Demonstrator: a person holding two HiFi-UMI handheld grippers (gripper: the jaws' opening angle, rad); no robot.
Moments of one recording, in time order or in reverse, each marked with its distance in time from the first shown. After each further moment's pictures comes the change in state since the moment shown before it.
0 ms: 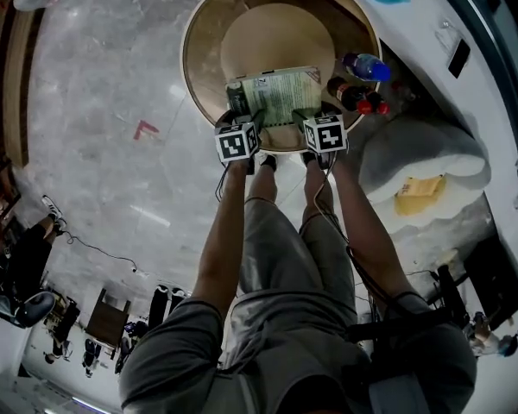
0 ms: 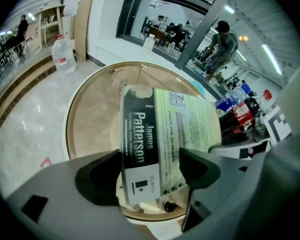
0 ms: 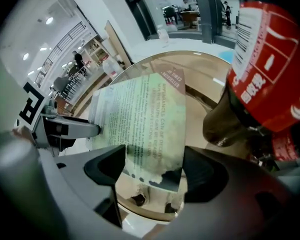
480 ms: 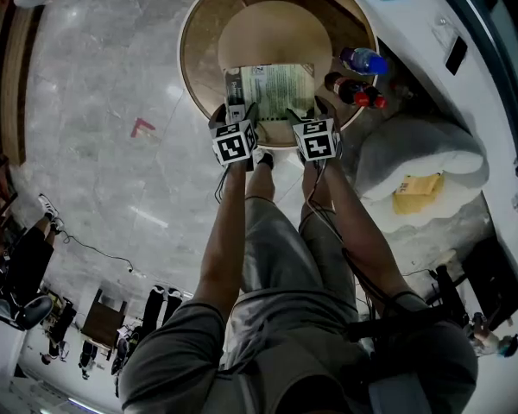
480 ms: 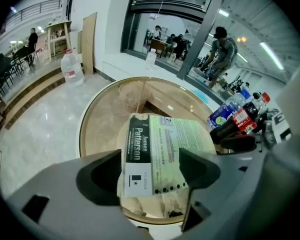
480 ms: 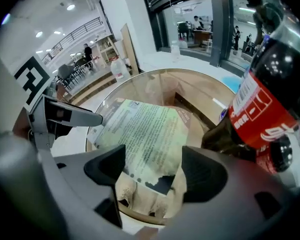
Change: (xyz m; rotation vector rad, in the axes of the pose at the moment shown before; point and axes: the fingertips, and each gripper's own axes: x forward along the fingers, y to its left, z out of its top) left arm -0.023 0.002 0.014 0.018 -0.132 0.092; right arm -0.014 0.018 0.010 -0.162 -0.147 -0.072
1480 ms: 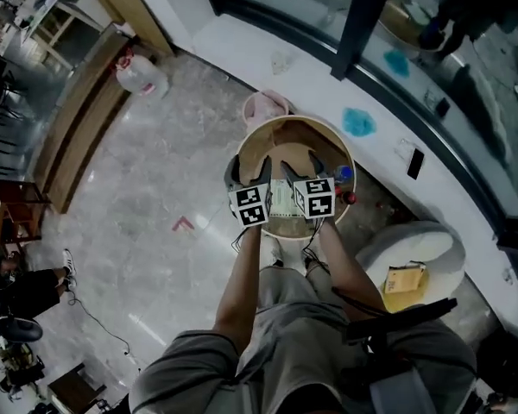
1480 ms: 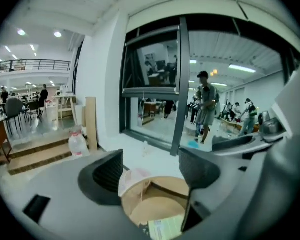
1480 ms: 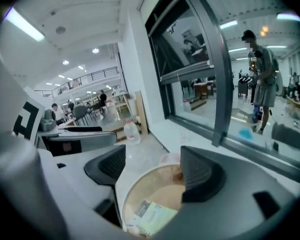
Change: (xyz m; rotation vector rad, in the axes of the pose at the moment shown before) left arm -0.303 -0.089 0.274 0.189 -0.665 0.076; right arm -0.279 0.070 0.289 -0.040 -0.547 0.041
